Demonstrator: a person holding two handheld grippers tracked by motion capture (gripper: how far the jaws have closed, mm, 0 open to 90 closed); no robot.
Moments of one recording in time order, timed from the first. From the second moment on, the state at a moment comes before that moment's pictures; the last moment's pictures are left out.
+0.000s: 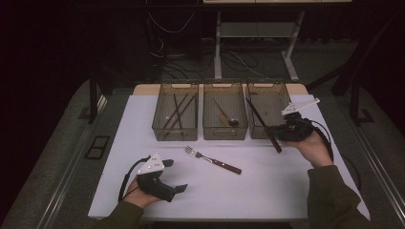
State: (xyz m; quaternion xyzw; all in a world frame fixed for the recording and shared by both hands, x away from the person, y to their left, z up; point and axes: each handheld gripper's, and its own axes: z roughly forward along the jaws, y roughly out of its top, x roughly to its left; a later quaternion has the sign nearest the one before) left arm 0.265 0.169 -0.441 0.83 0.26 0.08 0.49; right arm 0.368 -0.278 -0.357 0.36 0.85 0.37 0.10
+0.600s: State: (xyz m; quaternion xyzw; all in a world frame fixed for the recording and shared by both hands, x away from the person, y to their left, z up) left arm 0.265 0.168 -0.441 0.83 0.26 0.08 0.49; right arm 0.409 -0.306 -0.313 0.40 0.82 0.36 0.16
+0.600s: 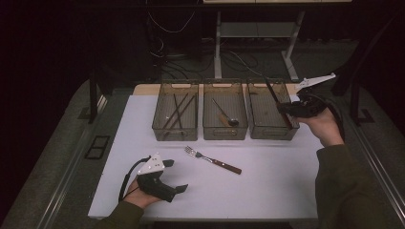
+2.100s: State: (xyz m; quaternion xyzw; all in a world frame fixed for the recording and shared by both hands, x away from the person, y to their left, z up) left arm 0.264 0.168 -0.441 0.83 0.26 0.08 0.49; right arm 0.442 -0.327 -0.376 0.49 0.79 0.33 0.16
